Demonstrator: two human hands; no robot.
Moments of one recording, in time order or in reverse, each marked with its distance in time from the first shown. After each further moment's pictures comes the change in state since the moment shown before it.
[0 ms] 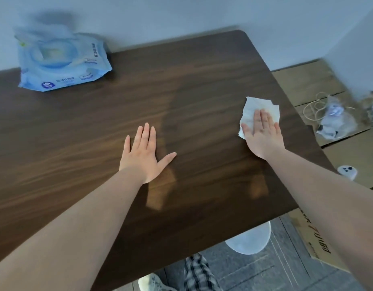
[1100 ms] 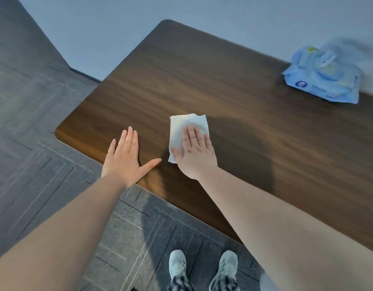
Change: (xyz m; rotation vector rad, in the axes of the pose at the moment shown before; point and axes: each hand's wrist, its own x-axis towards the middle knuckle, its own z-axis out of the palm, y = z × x) left_hand -0.334 -0.367 0.119 -0.210 0.099 -0.799; right_hand -0.327 -0.511 0.151 -0.264 -0.189 -1.136
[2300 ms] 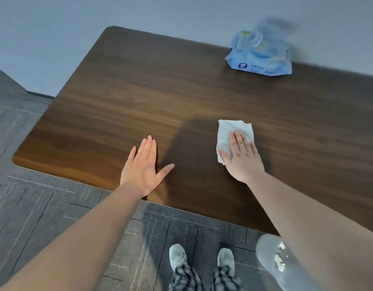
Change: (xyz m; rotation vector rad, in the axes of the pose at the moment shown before) left_hand -0.027 0.114 -0.010 -0.045 0.000 0.343; right_hand -0.119 0.177 -0.006 0.042 0.009 0.402
